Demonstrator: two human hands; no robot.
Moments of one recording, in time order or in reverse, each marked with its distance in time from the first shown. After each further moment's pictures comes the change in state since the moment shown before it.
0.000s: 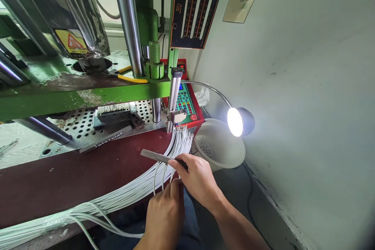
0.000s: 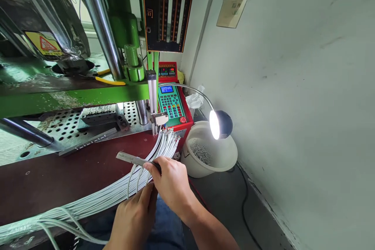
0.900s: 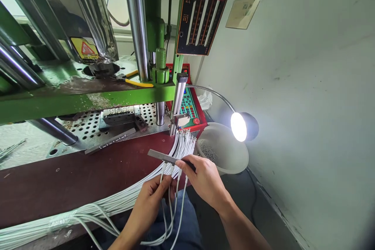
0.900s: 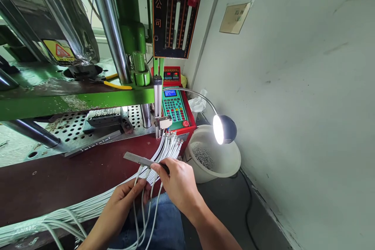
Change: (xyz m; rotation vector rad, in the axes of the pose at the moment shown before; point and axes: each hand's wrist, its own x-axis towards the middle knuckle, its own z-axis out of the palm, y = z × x) left_hand 0.018 -0.043 -0.017 -1.328 -0.464 -0.847; right_hand 0.004 0.004 -0.010 0.020 0.016 -0.063
